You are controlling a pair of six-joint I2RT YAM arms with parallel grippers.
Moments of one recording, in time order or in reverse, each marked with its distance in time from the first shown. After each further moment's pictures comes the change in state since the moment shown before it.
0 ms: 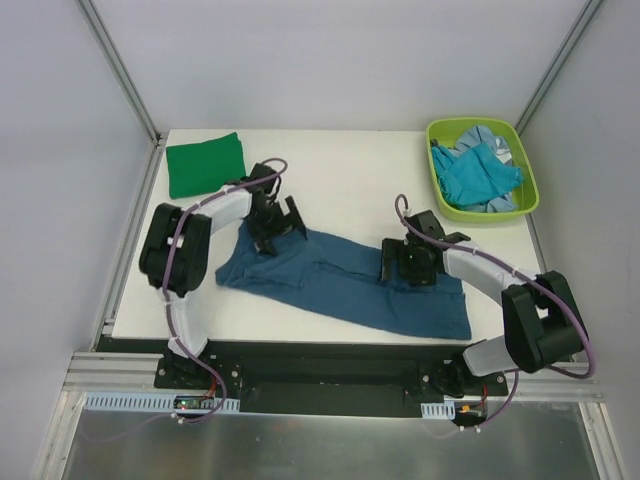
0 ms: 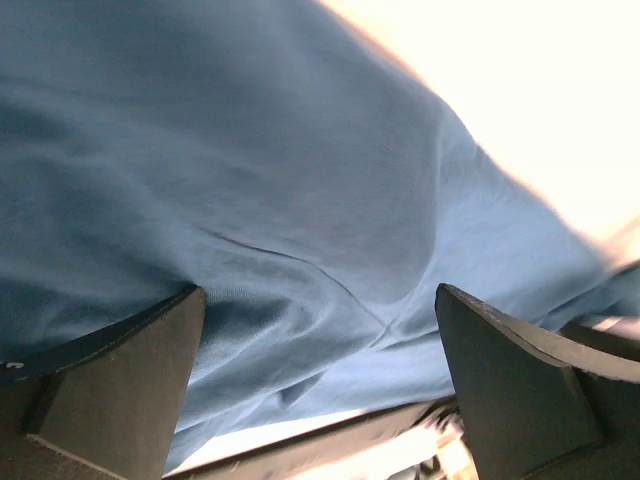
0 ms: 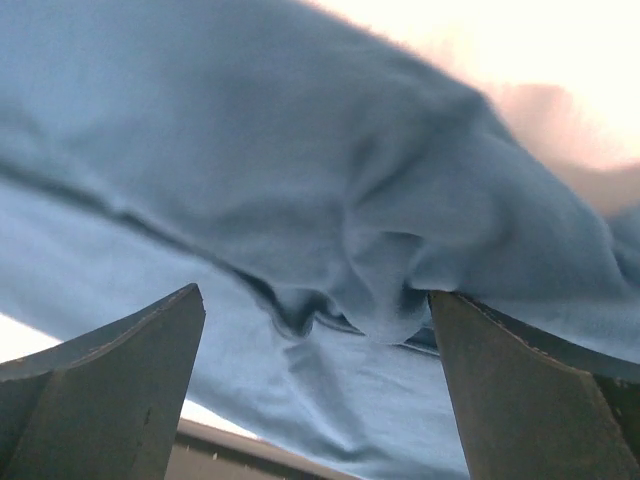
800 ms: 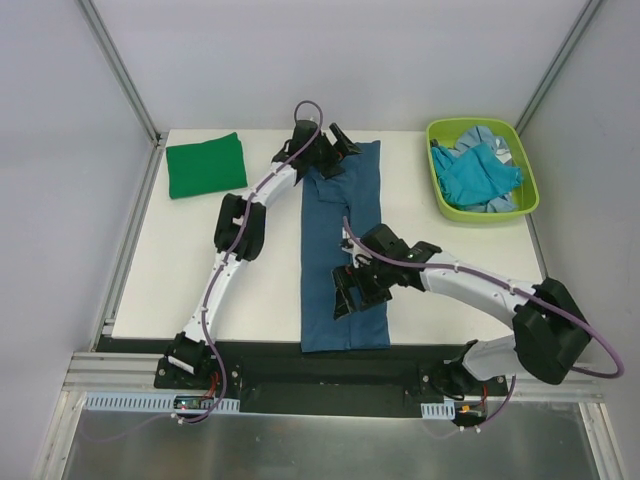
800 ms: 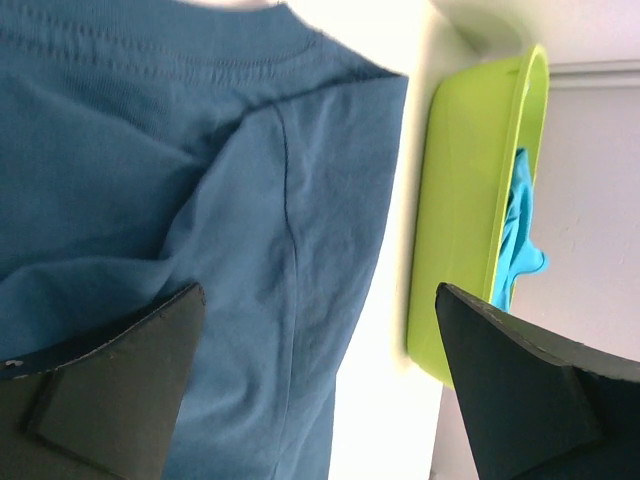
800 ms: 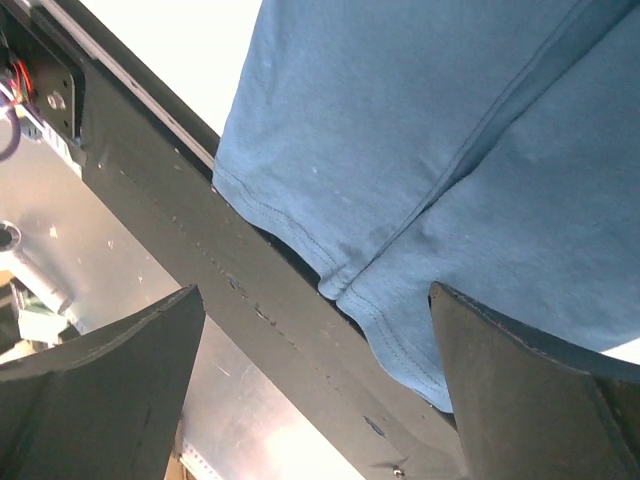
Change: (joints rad) left arm -0.053 0.924 1.274 0.463 0.137 -0.269; right arm 0.390 -0.049 0.079 -0.074 -0.376 -0.019
